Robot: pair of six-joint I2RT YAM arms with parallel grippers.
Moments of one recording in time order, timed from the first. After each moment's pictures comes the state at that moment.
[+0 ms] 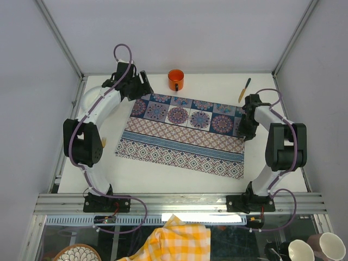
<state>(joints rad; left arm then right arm) -0.26 1.83 1.58 -0.49 0.09 -0.53 -0.01 1.72 1.10 -0.75 0.09 0.36</state>
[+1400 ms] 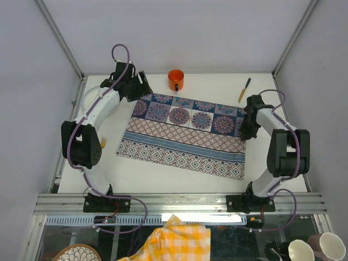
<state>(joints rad) -0.26 1.80 1.59 -0.54 0.09 -0.57 -0.01 1.66 1.05 -0.75 0.09 0.40</state>
